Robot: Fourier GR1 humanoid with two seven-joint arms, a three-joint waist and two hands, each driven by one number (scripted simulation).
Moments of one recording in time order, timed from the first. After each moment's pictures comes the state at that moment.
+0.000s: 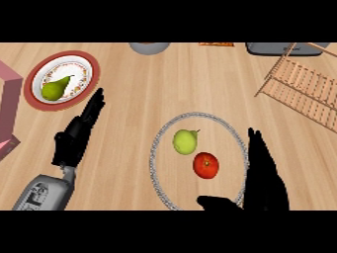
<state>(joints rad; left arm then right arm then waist) -0.20 0.26 -0.24 -1.42 0.06 0.16 0.01 0.00 -0.11 0.62 -2.02 1.02 -0.17 1.22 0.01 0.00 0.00</state>
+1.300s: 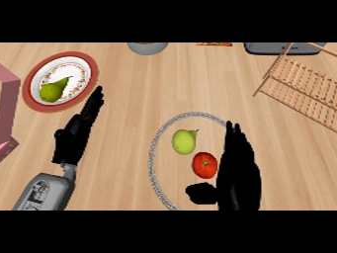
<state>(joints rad) -0.21 0.23 -0.20 -1.41 0.03 0.15 0.01 -0.12 -0.01 0.61 -1.82 1.08 -0.09 1.24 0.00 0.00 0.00</state>
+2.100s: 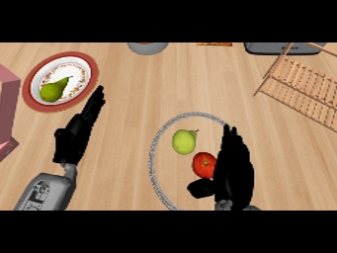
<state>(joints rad) -0.21 0.21 -0.19 -1.42 0.02 0.13 0.02 -0.12 -0.01 0.58 -1.67 1.04 -0.13 1.21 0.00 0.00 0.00</state>
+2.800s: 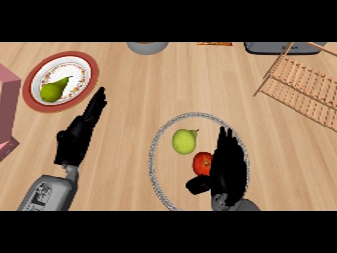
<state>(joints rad) -0.19 0.19 -0.18 -1.43 -0.01 0.12 0.02 -0.15 -0.01 0.57 -1.53 0.98 -0.22 1.19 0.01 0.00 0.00</state>
